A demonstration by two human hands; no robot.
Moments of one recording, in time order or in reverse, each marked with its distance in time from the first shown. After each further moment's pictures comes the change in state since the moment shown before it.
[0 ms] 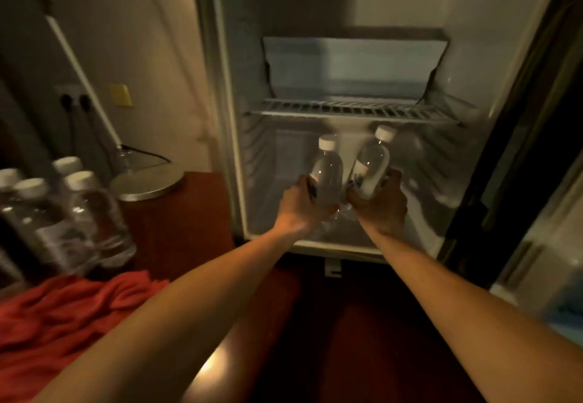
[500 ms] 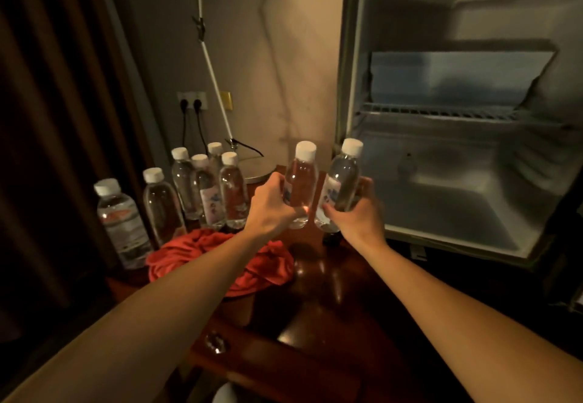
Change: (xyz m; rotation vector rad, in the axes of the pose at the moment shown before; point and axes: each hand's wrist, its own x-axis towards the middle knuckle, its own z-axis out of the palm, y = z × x) left_hand -0.114 -0.075 -0.203 0.126 0.248 -0.049; right_hand -0.162 -0.104 0.071 0.182 -0.349 -0.240
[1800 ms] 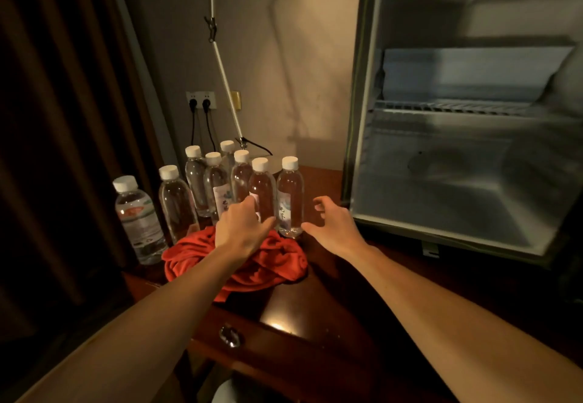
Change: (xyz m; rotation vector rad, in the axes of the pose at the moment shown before) left_hand -0.032 -0.047 -0.045 0.498 0.031 -0.140; right_hand -0.016 -0.005 0.050 -0.233 -0.432 0.007
